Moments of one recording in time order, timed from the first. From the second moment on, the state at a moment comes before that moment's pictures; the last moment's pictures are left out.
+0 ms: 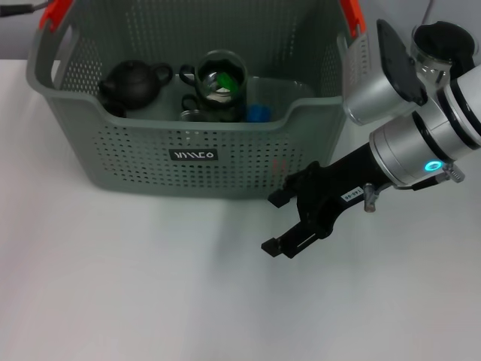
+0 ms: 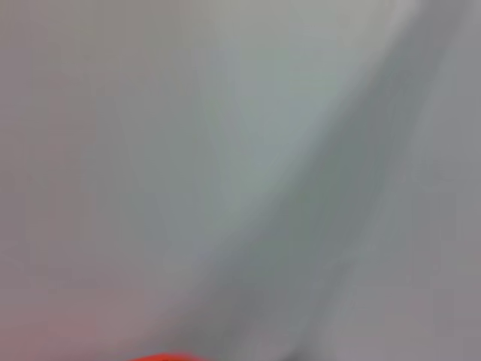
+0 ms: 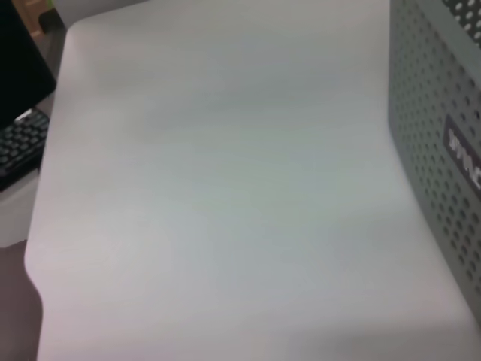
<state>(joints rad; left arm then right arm) -0.68 -2.03 0.70 1.26 1.88 1.52 -2.26 0.88 2.10 -1.18 -0.77 -2.26 -1.49 1.82</state>
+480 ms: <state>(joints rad) -0.45 -2.10 0.69 1.14 1.53 1.94 -1.87 0.85 2.10 -1.17 -0.77 -2.22 -1.54 1.71</state>
